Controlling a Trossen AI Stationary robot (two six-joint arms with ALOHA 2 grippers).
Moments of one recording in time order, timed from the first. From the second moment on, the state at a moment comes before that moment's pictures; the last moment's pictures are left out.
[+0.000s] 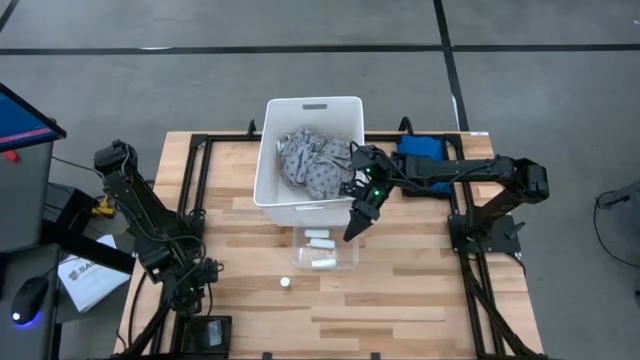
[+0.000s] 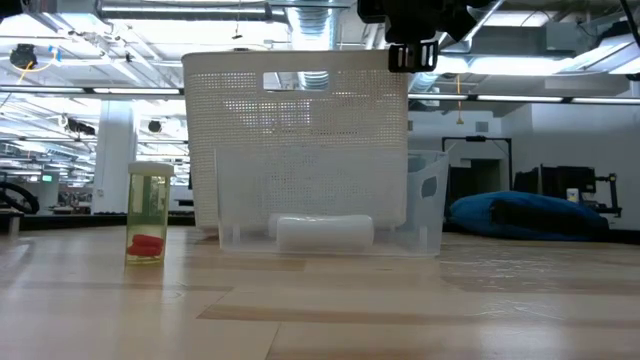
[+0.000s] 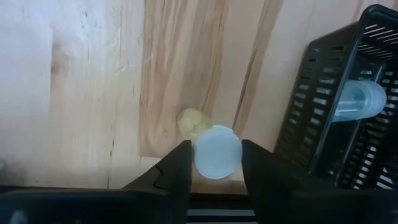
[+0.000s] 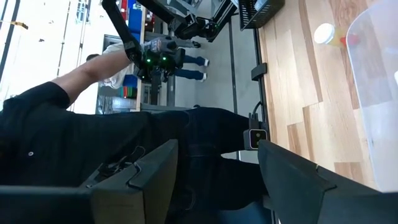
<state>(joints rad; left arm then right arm) -1.07 1.11 0.61 -0.79 -0.04 -1.27 -0.20 1.53 1.18 -0.27 -1.01 0.80</state>
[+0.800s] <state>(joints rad) -1.03 1.11 0.70 -0.77 -0.10 -1.29 -0.19 1.53 1.18 -0.27 -1.01 0.81</state>
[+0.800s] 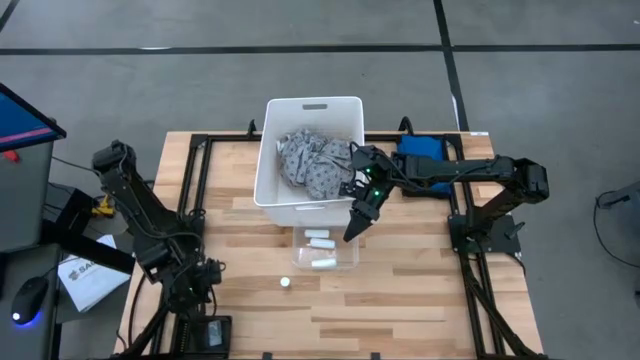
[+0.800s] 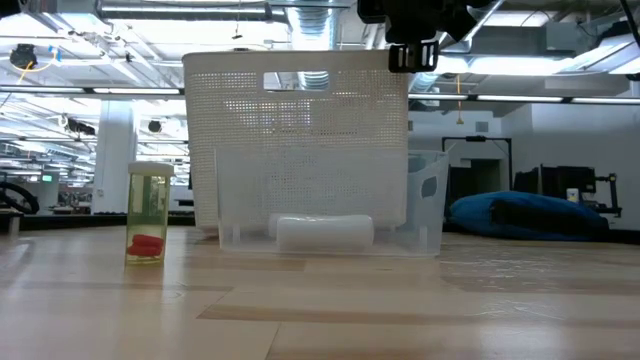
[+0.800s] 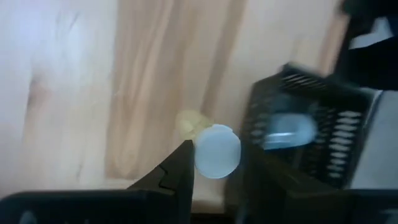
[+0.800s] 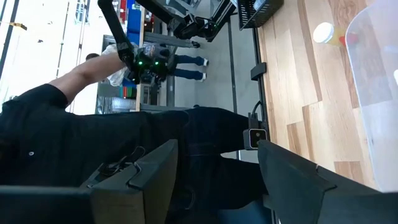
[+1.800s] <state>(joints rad) -1.15 1.35 0.88 -0.58 0.01 -1.51 -0.18 1.53 1.18 -0.27 -1.01 0.79</state>
